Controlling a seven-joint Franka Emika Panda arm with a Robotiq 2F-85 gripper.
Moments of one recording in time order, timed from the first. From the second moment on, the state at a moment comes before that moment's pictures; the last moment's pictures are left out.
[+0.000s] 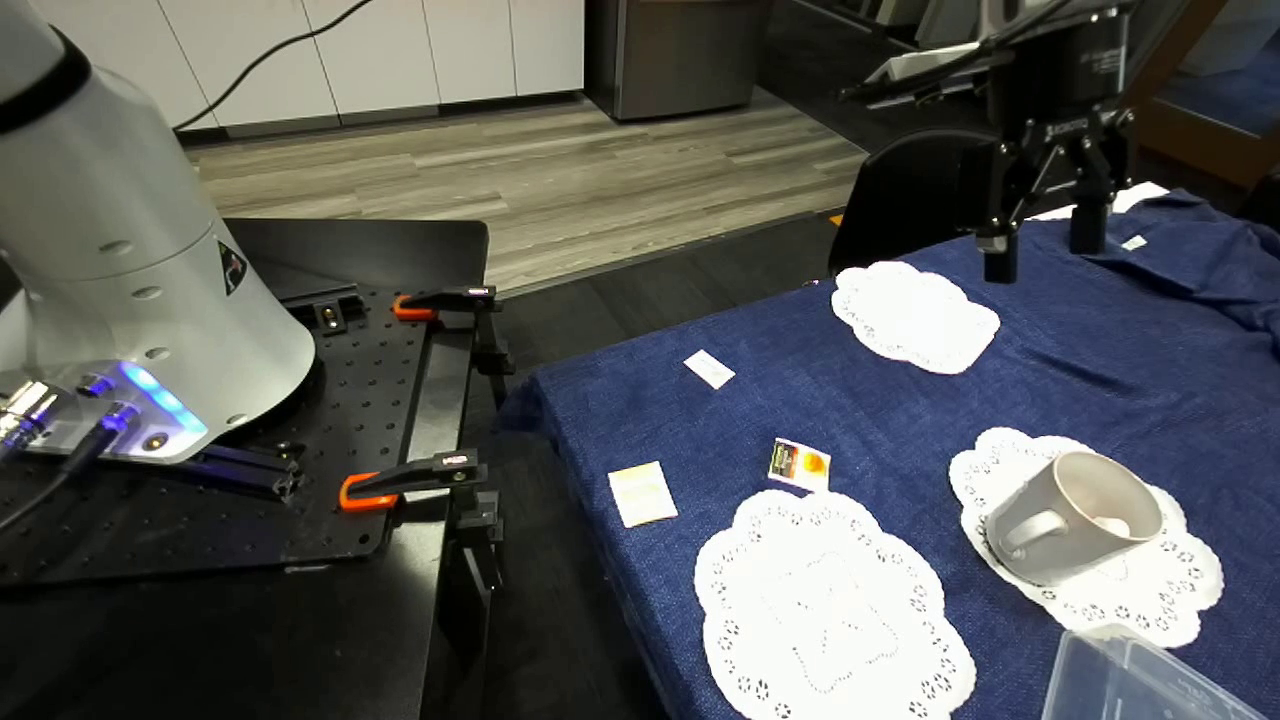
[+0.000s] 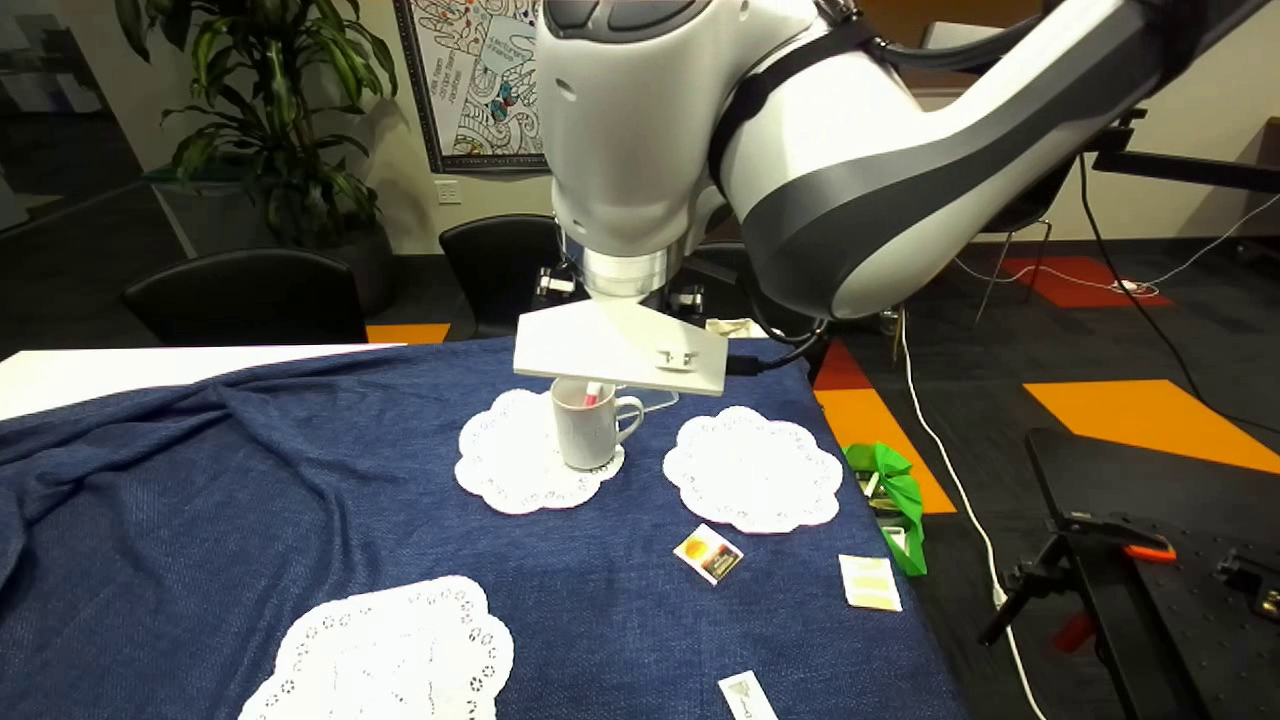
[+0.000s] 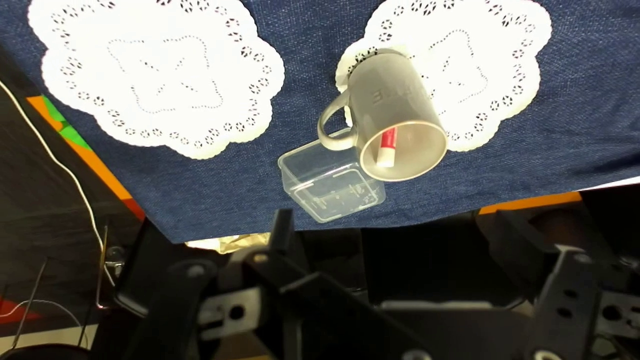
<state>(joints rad) 0.03 0.41 0.00 -1.93 -0.82 2.40 1.96</state>
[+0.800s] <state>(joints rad) 0.08 0.56 -0.10 -1.76 -0.78 2.40 2.09</state>
